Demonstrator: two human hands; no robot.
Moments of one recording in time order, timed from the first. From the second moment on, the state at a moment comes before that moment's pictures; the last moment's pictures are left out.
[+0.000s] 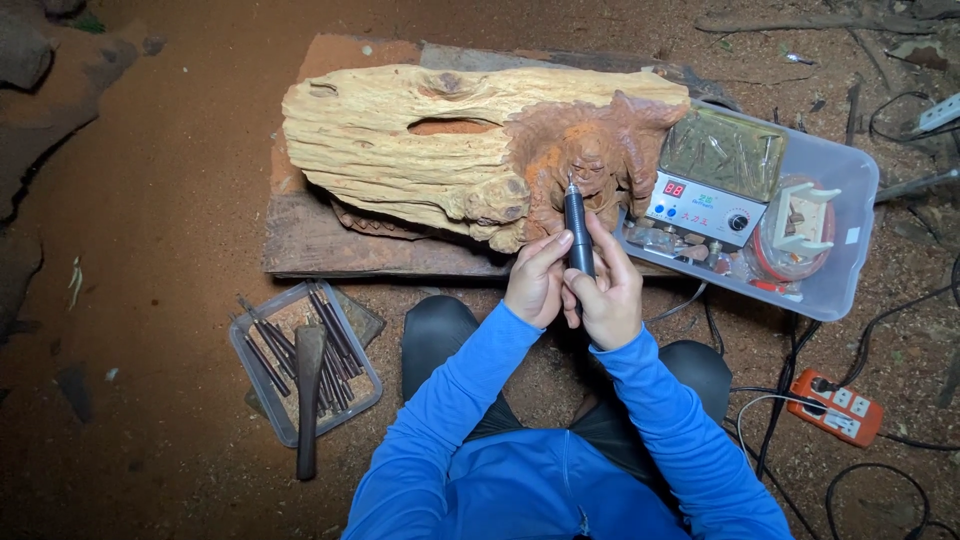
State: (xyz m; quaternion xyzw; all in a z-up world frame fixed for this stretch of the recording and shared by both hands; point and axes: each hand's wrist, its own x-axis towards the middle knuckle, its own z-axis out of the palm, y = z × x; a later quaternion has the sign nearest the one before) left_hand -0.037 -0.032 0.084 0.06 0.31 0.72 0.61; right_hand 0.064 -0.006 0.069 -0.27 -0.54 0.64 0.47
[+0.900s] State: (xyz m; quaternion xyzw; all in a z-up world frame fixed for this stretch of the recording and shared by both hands) left_hand -0.028 -0.056 0.129 0.16 0.38 0.70 0.58; right_hand 0.077 -0.018 0.080 -0.27 -0.53 0.65 0.48
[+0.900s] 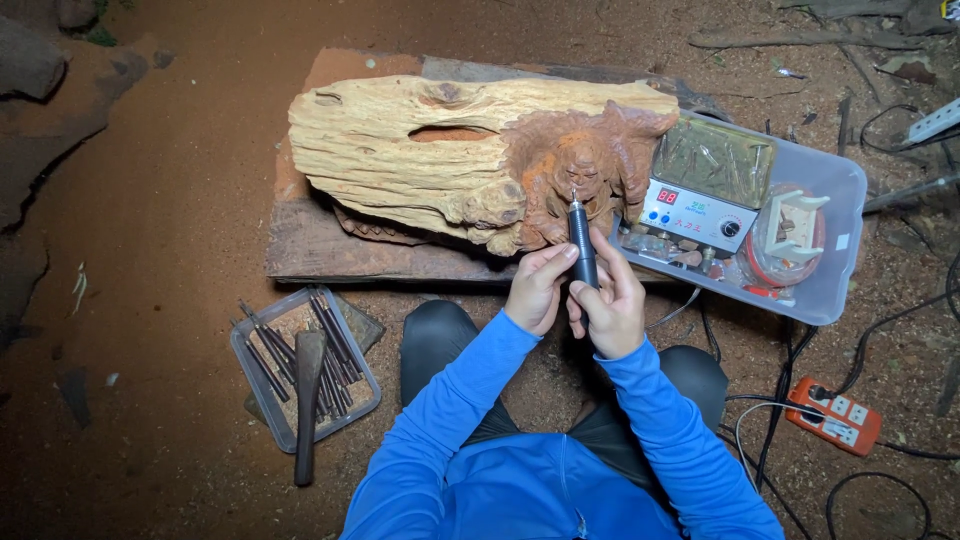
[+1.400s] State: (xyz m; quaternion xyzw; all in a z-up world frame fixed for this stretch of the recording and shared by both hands) left_hand -0.017 -0.033 0.030 0.27 0.38 0.73 0.50; right_hand 0.091 -0.022 0.067 -0.27 -0.55 0.63 0.48
